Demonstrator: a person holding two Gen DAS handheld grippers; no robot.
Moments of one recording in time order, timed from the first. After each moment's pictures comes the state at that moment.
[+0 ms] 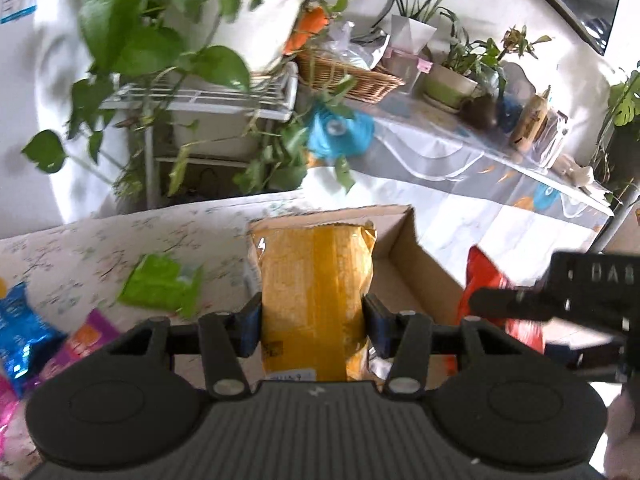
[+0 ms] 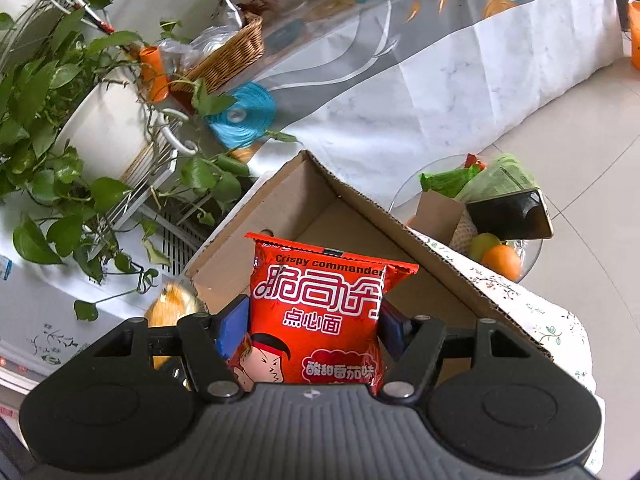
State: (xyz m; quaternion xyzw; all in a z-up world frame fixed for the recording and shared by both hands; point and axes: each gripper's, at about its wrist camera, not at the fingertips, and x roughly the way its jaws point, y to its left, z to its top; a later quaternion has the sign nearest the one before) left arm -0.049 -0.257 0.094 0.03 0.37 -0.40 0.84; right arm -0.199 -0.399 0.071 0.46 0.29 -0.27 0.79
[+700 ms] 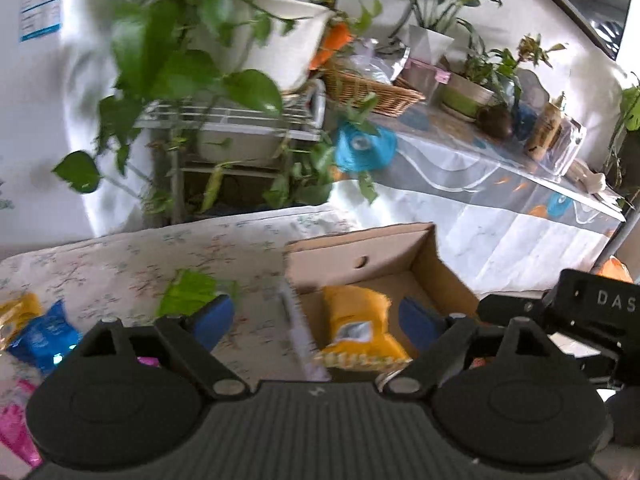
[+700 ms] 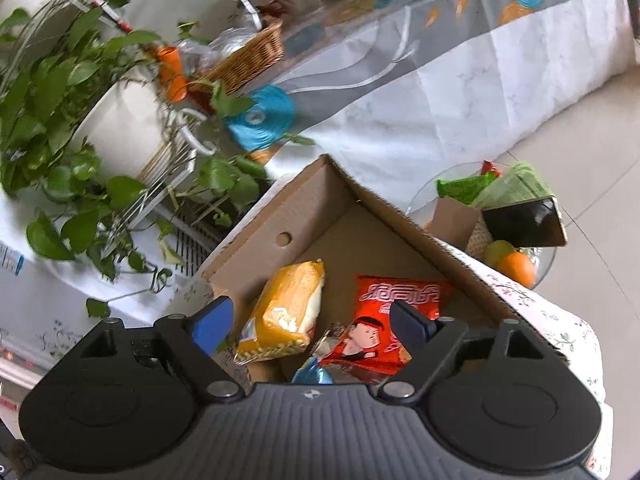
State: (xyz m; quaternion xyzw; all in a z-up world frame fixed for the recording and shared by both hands) left arm -0.032 -0.221 0.115 0.04 0.37 -0.37 0.85; right arm -0.189 -0.389 0.075 0.44 0.29 -0.24 0.81
